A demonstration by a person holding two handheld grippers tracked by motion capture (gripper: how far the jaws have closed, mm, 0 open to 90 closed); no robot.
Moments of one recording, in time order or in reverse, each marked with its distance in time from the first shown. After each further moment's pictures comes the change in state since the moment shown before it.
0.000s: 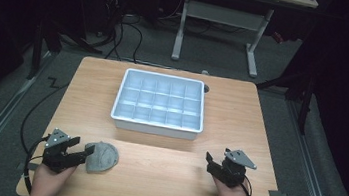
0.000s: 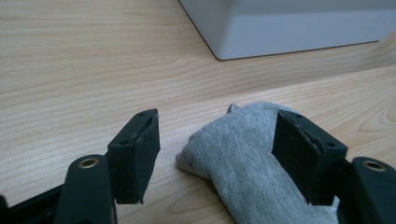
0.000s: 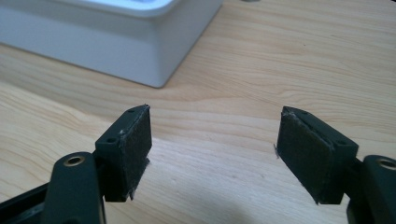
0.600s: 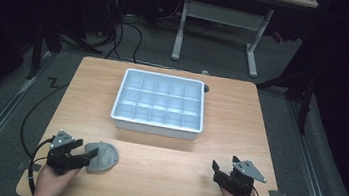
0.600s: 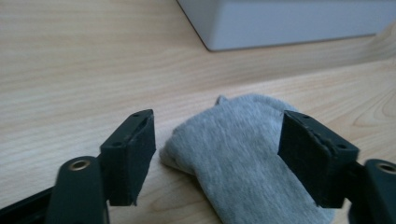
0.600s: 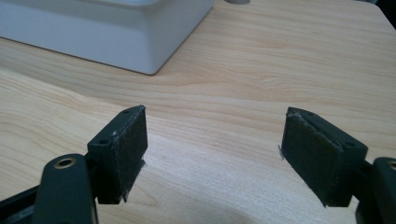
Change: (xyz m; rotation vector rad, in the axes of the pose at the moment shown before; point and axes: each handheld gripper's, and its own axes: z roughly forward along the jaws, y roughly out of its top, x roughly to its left) left arm -0.006 -0.010 0.007 0.050 0.026 -0.009; right arm -0.012 -0.022 -0.024 -0.047 0.000 0.009
